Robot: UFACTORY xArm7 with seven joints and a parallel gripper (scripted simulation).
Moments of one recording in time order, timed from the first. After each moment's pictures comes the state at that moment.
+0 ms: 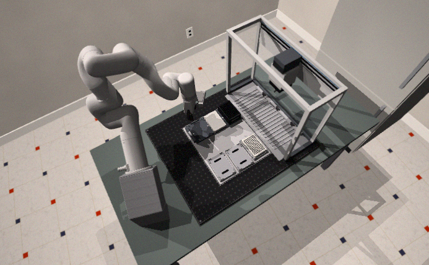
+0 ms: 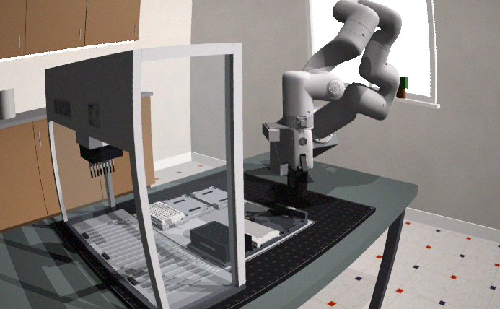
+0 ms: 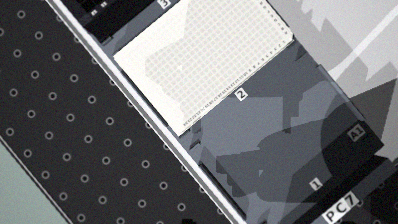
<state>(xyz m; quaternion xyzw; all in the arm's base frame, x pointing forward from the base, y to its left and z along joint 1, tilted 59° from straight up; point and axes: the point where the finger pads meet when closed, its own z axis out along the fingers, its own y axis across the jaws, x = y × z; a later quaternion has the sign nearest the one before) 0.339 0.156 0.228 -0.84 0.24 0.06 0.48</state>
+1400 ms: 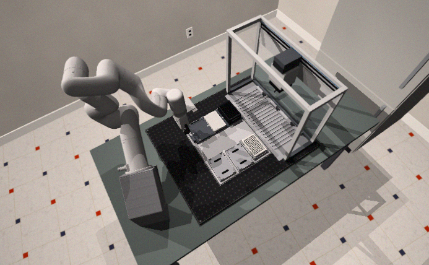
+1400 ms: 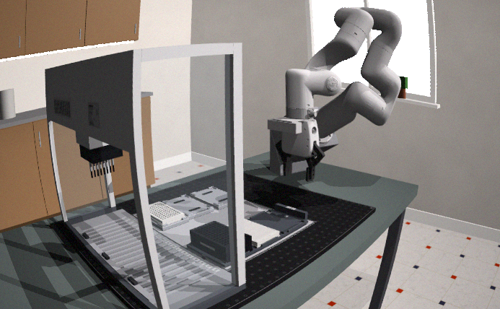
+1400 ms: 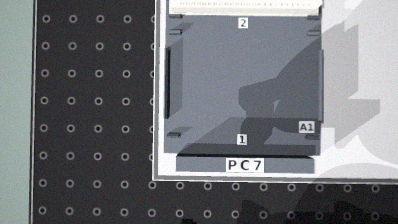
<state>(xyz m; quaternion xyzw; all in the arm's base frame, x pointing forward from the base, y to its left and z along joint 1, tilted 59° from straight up) 0.271 0.126 0.159 -0.87 -0.07 -0.12 0.48</state>
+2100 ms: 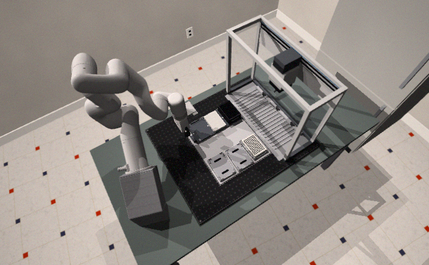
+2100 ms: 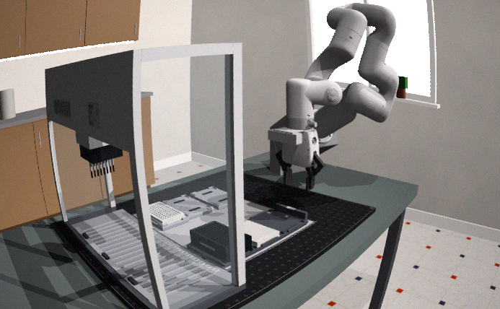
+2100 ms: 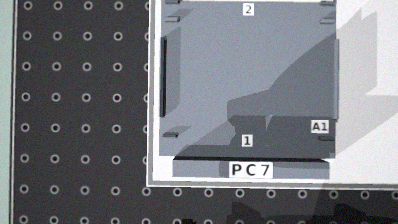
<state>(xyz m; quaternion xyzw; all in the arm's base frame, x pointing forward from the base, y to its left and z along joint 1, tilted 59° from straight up) 0.273 0.150 0.145 -0.87 -0.07 -0.12 0.48</state>
